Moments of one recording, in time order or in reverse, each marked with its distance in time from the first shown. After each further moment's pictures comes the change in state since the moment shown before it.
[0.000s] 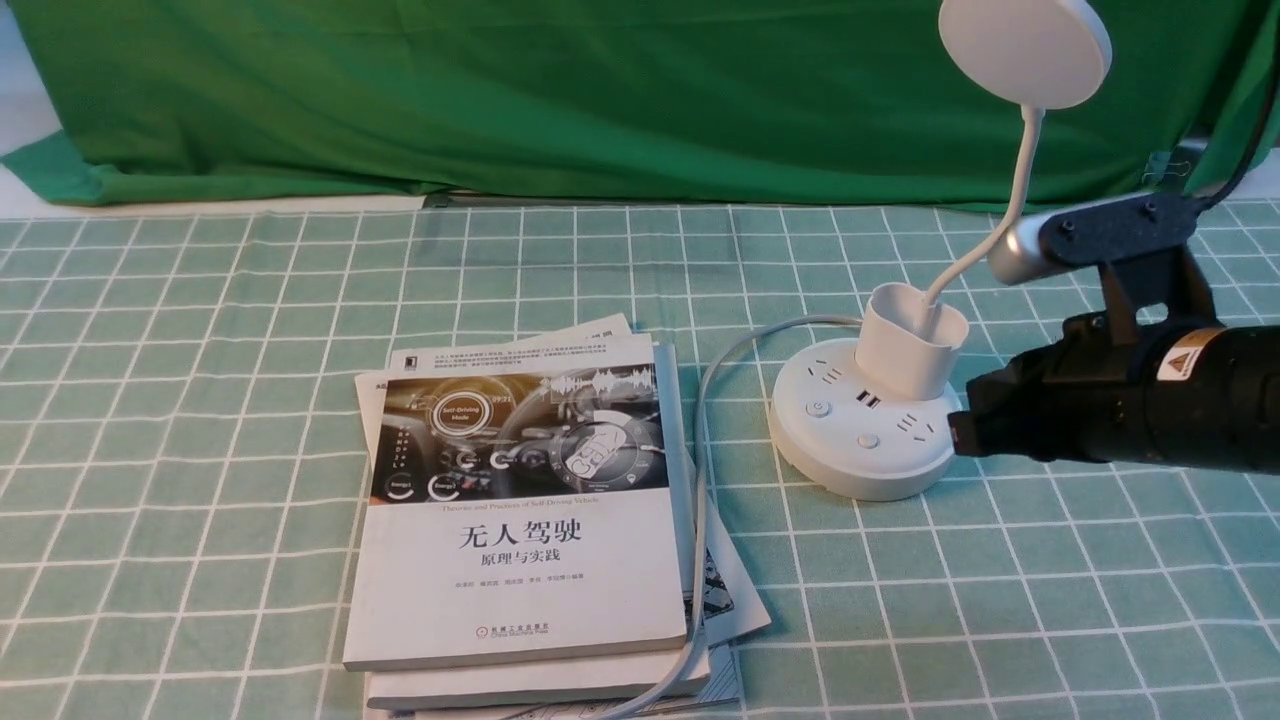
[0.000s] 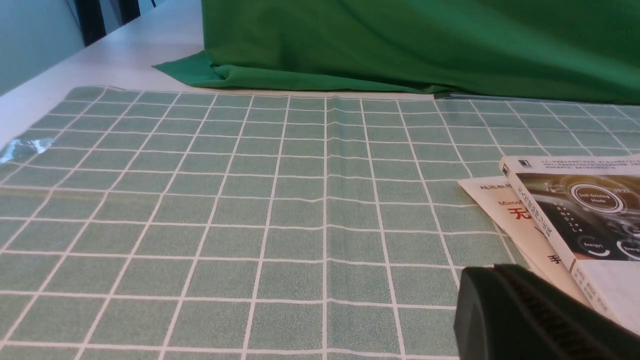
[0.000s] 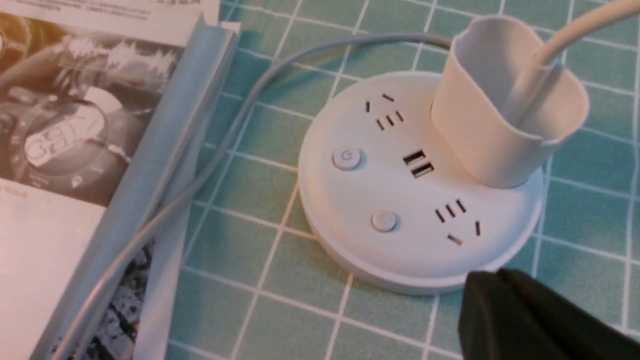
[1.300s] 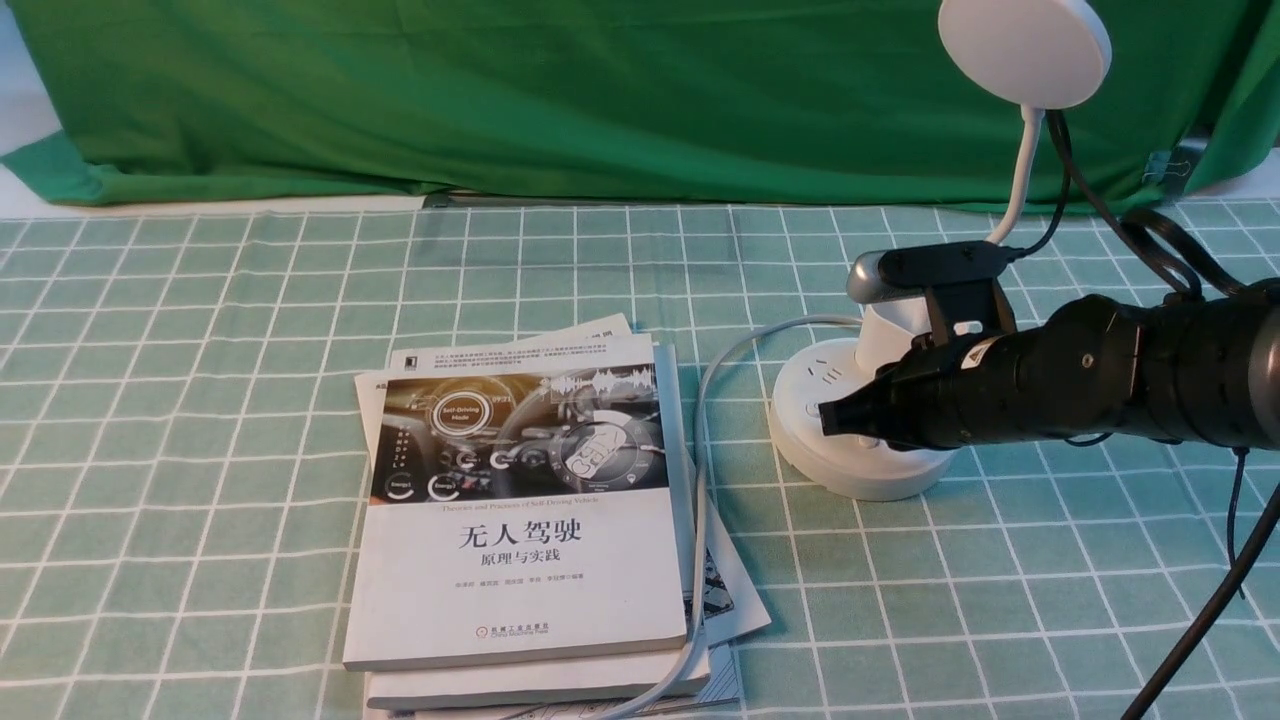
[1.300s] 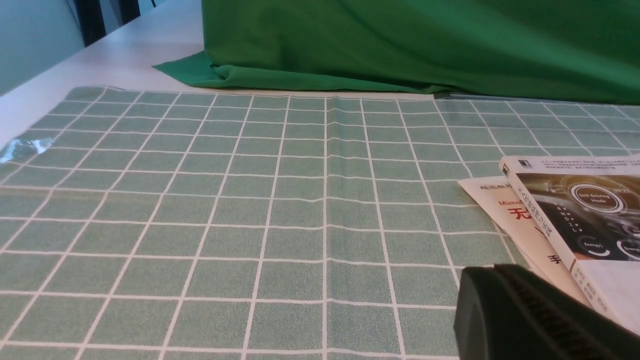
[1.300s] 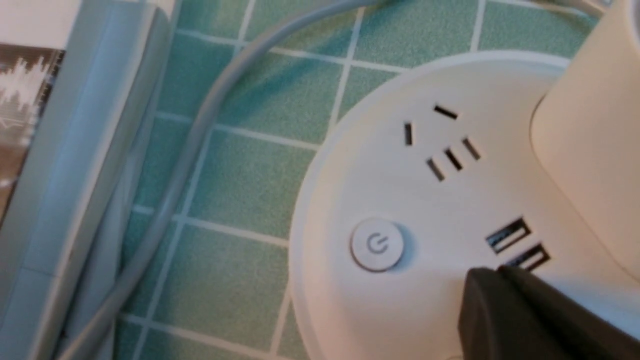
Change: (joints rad) right arm 0.032 0.429 -0.220 0.111 -0.115 -0.018; left arm 0.000 0.000 0.000 0.000 0.000 0.000
